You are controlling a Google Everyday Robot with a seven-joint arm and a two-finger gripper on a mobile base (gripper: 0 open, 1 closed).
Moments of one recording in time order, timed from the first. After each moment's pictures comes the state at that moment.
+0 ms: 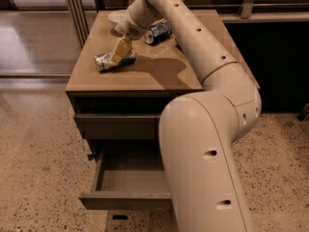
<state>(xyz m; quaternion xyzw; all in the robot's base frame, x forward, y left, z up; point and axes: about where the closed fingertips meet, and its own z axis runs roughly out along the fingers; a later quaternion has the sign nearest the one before) 0.799 0.118 0.859 -0.67 0.64 0.15 0.34</state>
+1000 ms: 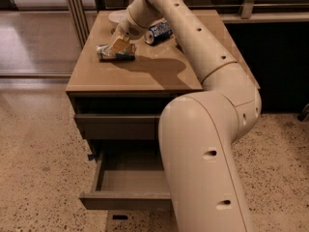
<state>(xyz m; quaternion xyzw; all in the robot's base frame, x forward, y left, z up) 0.798 0.118 0.859 -0.67 0.64 0.15 0.34</state>
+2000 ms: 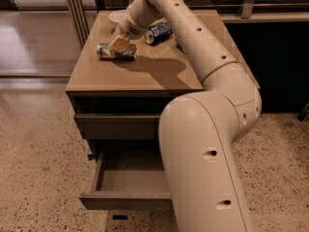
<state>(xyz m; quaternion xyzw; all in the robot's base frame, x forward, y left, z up) 0.798 0.119 0.859 -0.67 0.64 0.15 0.34</state>
